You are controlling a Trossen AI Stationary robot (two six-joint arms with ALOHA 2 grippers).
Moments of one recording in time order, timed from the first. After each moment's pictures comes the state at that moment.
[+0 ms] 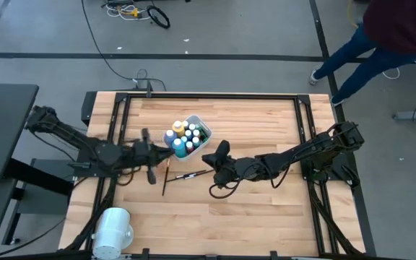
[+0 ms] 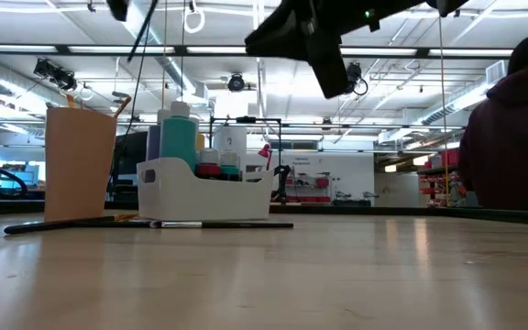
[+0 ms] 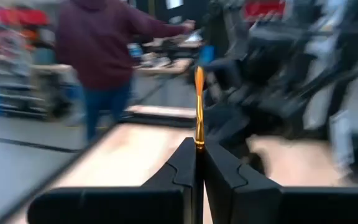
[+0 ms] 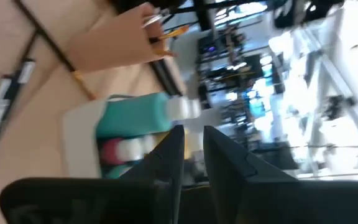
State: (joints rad) left arm -0.46 0.87 0.60 0.24 -0.72 -0.05; right arm 0.27 1.67 0.99 0.44 0.61 -1.11
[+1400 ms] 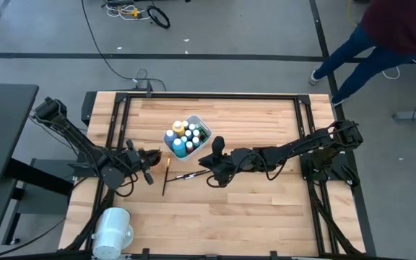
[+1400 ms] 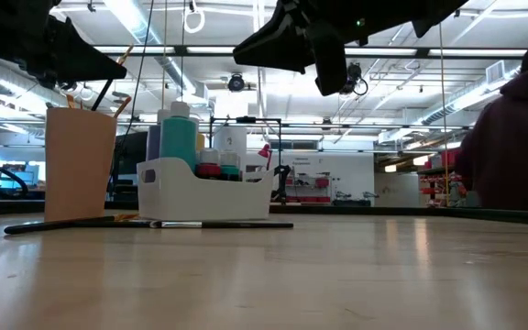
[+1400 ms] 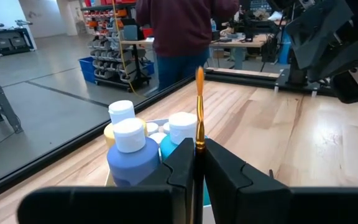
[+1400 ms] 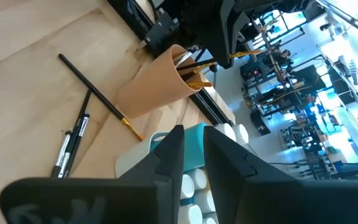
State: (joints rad) left arm -0.73 0.84 0.28 0.18 -1.32 -0.37; right arm 0.18 1.67 0.99 0.40 0.29 -0.85
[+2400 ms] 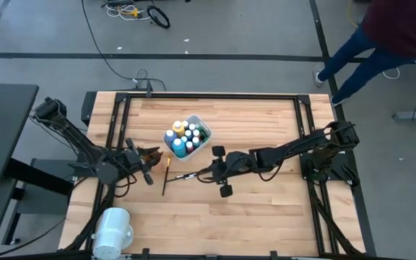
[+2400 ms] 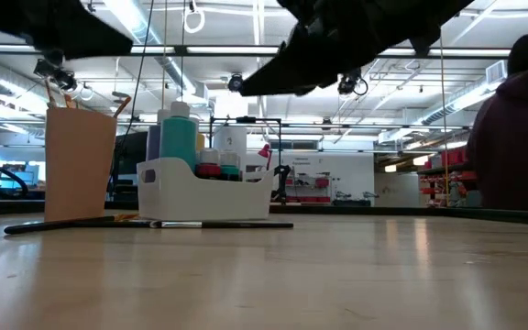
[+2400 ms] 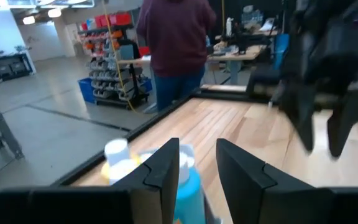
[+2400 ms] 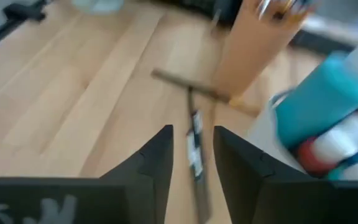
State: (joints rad) left arm -0.73 0.84 0.32 0.38 -1.31 -0.08; right arm 0.17 1.71 0.99 0.25 0.07 -0.20
